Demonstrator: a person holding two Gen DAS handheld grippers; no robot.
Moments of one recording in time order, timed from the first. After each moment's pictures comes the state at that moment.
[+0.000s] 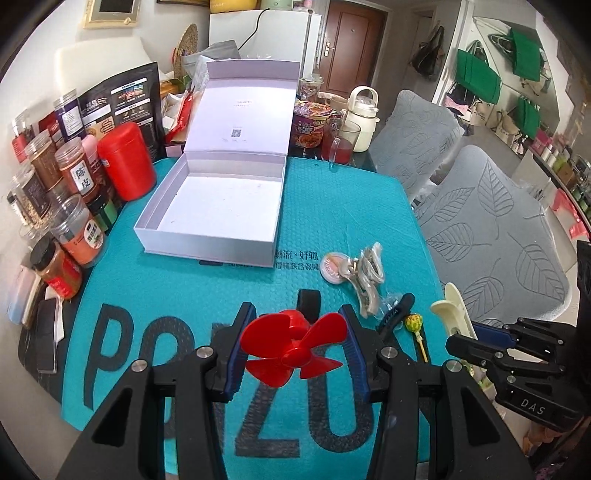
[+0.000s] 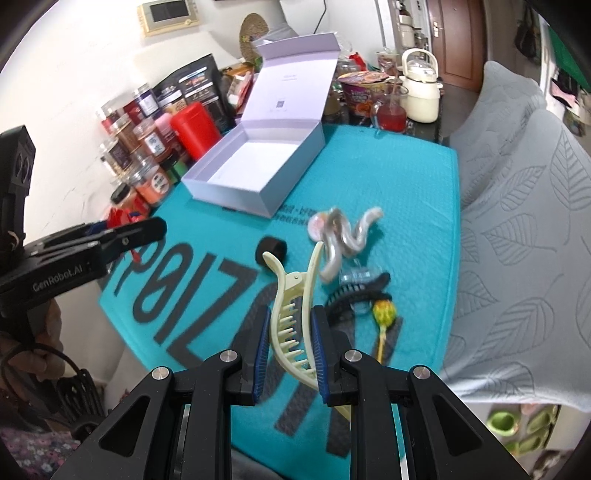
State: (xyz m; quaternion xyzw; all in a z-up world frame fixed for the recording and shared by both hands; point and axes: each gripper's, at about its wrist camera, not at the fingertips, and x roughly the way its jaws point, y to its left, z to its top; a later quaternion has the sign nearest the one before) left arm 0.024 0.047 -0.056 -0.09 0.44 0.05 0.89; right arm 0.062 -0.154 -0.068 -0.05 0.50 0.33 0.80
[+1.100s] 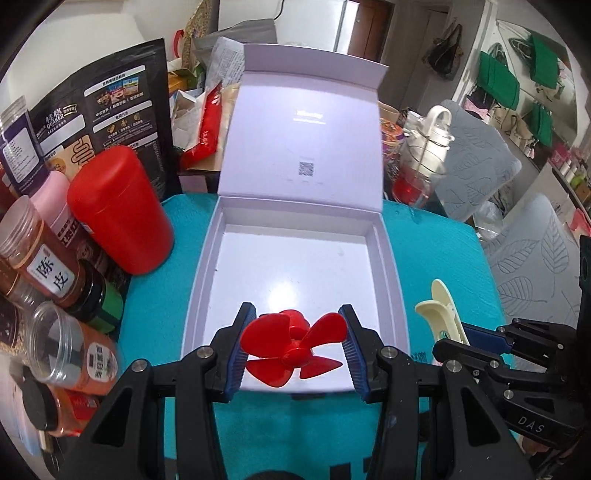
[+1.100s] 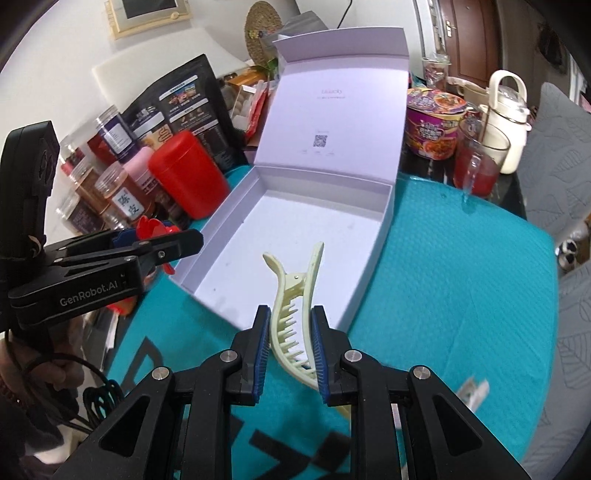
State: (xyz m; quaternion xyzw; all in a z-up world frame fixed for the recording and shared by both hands) left arm 0.187 0.215 -0.088 -0.09 0.46 0.03 0.88; right arm 0.217 0.028 -0.095 -0.04 0.50 0.34 0.80
